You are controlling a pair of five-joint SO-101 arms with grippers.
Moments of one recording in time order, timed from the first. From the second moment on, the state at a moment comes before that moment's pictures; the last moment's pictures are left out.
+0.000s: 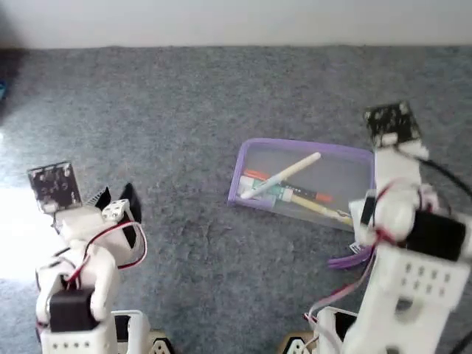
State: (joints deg) left arm -7.7 -81.7 59.7 68.1 14.9; right arm 12.9 -47.2 17.5 100.4 24.7
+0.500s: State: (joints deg) left arm -7.0 -103.3 78.3 69.8 1.8; right arm 16.5 -83.5 56.6 83.9 18.9
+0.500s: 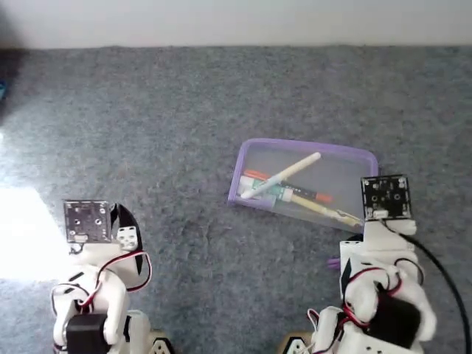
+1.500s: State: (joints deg) left arm -6.7 -103.4 96.9 69.8 -0.1; right arm 16.5 -103.0 95.5 72.8 13.9
